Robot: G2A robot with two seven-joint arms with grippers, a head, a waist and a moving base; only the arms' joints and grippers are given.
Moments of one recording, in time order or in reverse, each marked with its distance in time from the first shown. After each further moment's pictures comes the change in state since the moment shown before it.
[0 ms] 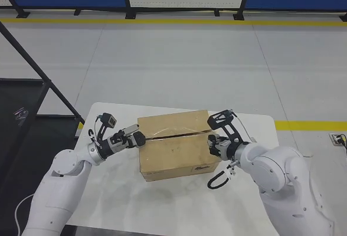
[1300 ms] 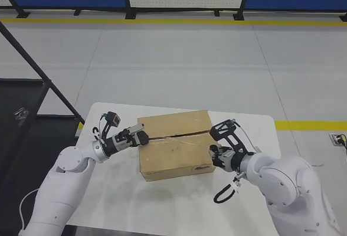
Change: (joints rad) left arm -0.053 -0.014 0.061 0.060 0.021 -0.006 0.019; right arm -0.070 0.041 0.020 -0.091 0.057 -0.007 0.057
